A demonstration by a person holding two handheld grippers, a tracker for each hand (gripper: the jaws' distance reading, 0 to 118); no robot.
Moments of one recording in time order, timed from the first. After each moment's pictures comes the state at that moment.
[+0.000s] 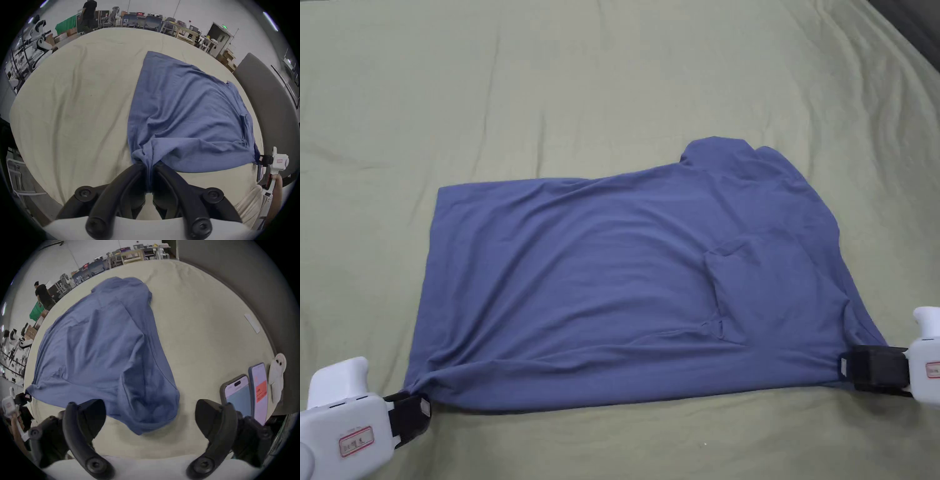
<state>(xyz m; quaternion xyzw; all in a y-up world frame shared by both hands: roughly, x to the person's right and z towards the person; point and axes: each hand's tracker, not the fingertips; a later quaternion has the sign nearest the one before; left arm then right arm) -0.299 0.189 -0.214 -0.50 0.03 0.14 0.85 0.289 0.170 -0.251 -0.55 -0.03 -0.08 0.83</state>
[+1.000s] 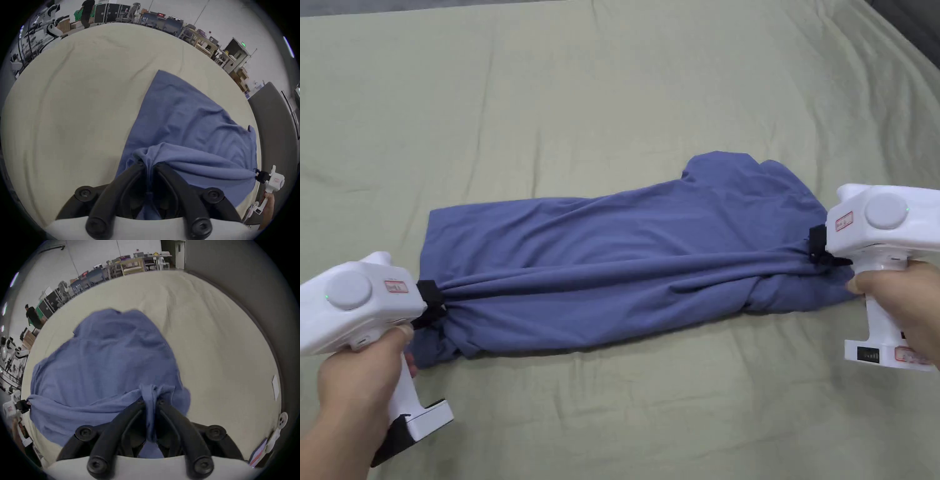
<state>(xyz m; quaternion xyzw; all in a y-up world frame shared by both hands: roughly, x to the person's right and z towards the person) -0.305 0.160 -0.424 -0.49 0.09 0.21 0.84 0.270 0.159 -0.474 -0.53 -0.05 -0.08 0.85</state>
